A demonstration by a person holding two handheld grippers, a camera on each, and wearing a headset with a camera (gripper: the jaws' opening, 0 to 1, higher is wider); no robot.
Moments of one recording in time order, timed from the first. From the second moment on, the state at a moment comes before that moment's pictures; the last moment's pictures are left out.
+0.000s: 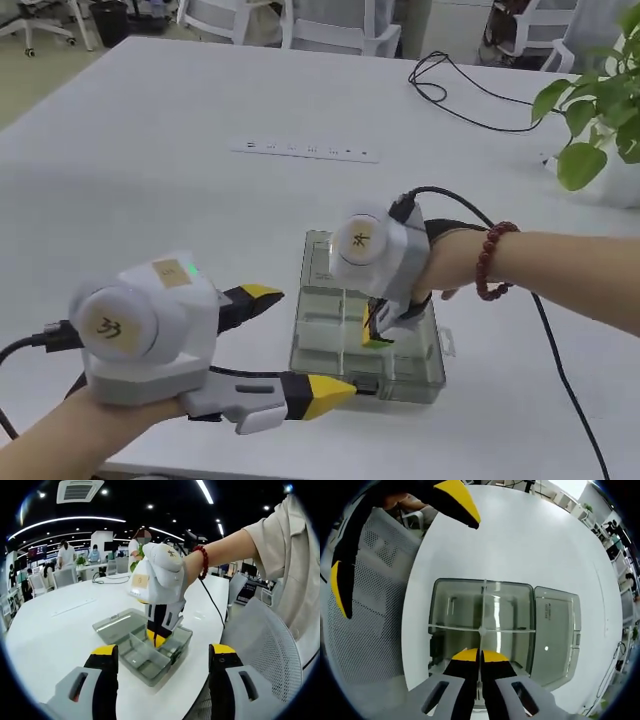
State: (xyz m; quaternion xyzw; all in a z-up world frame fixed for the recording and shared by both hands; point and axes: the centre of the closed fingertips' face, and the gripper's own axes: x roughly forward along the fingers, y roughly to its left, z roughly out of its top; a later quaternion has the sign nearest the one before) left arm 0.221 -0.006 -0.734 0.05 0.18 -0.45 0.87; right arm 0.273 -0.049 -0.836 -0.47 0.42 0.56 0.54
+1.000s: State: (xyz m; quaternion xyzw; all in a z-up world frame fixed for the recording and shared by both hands) left arm 0.226 -0.002 -0.734 0.06 0.19 -0.43 0.88; right arm 0.265 -0.036 -0.810 -0.39 0.40 0.58 0.59
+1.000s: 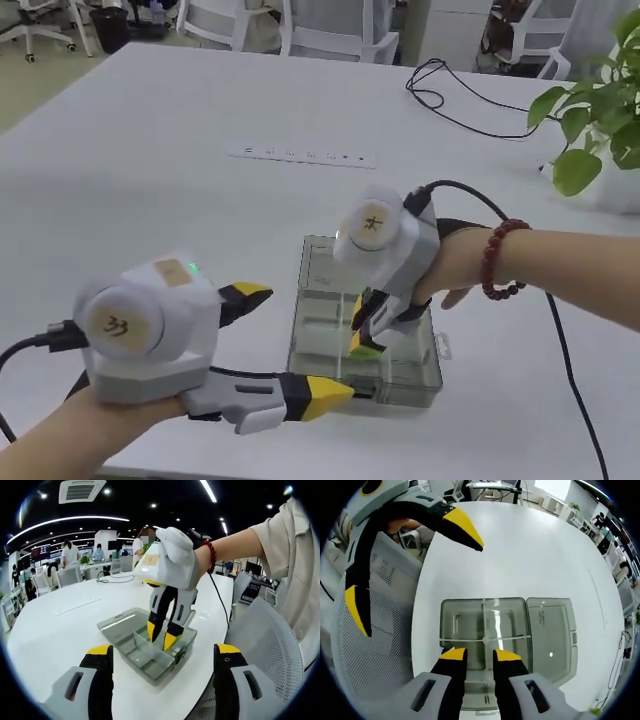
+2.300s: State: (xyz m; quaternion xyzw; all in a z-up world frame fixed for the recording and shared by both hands) left arm 0.227 0.000 -0.733 0.04 0.18 -0.40 0.90; right arm 0.258 -0.133 -0.781 -0.36 0.39 0.56 0.64
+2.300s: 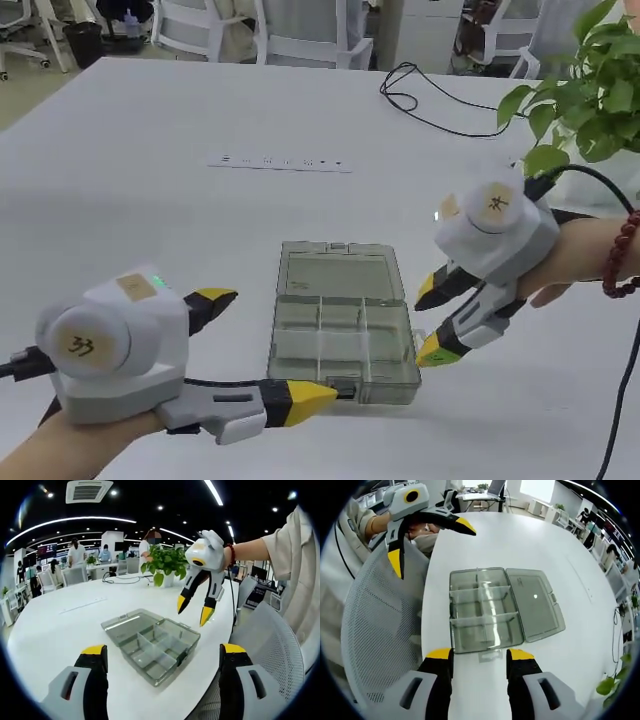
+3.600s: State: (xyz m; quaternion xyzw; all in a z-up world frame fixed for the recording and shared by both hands) left arm 0.221 -0.004 -0.741 0.06 0.20 -0.39 0.90; right arm 0.234 -0.278 -0.830 -0.41 0.46 0.52 0.60
